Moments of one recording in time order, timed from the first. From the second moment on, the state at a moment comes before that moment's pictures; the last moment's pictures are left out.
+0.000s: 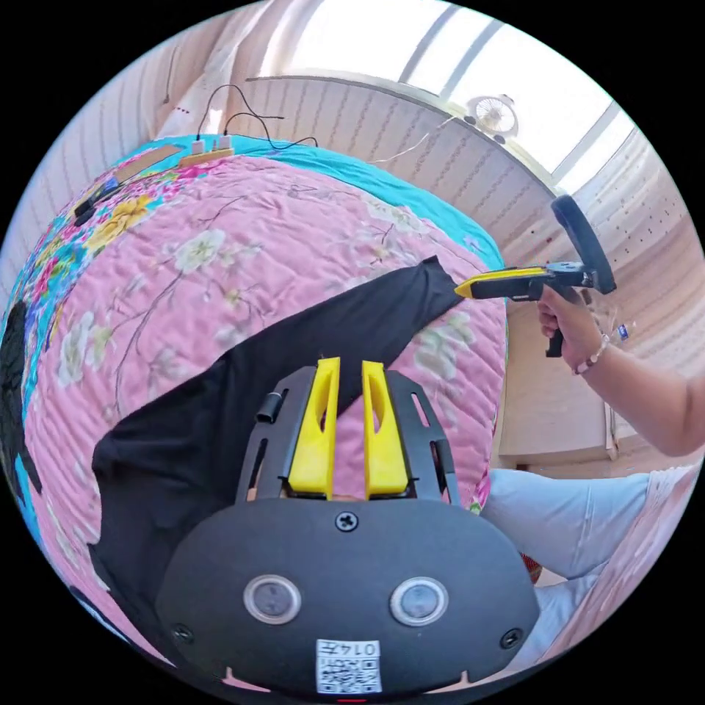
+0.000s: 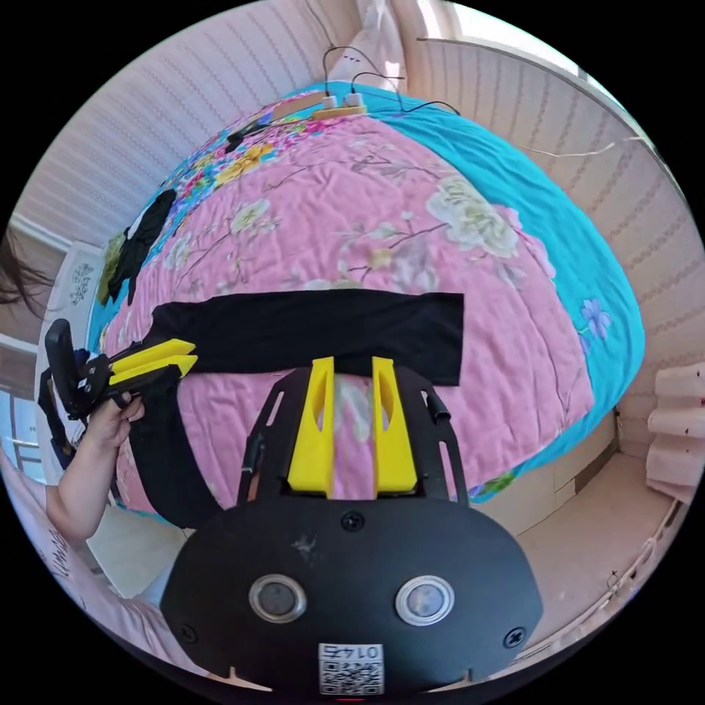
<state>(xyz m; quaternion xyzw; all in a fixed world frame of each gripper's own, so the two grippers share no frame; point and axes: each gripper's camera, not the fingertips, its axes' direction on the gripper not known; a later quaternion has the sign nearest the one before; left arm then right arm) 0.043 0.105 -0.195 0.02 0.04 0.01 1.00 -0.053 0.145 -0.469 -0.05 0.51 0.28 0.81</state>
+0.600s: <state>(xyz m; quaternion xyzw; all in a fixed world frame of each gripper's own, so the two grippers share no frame) 0.080 -0.057 -0.061 -0.07 -0.02 0.04 1.00 0.048 0.237 -0.558 -0.01 0.49 0.29 0.82</state>
